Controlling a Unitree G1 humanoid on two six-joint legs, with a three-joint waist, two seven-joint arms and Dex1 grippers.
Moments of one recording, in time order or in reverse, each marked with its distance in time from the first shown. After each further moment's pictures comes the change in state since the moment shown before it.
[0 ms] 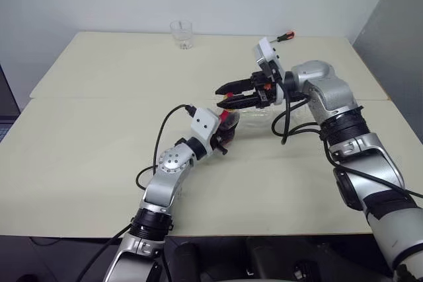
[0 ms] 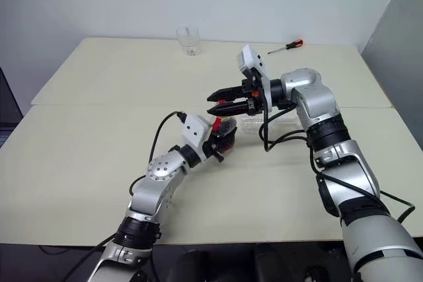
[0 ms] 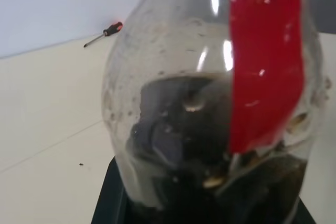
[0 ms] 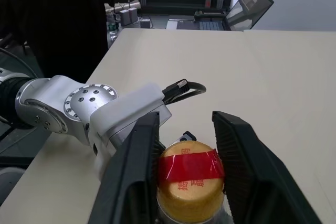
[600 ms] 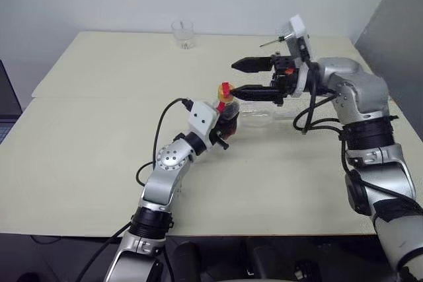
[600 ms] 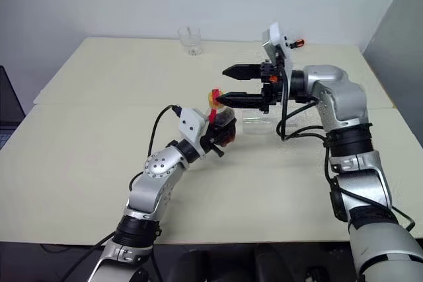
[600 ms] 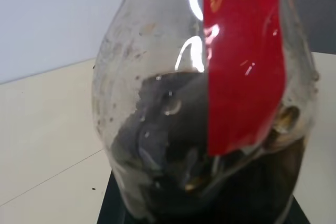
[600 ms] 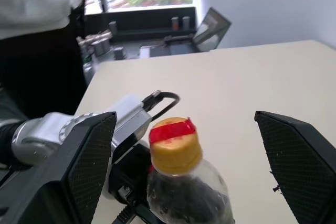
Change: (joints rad) left arm -0.013 -0.006 0.013 -0.021 -0.005 -0.004 0.000; right arm 0.116 -0.060 -0.212 -0.348 0.124 0.339 -0.214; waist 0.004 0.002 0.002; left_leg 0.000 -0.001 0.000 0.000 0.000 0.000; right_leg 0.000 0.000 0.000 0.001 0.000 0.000
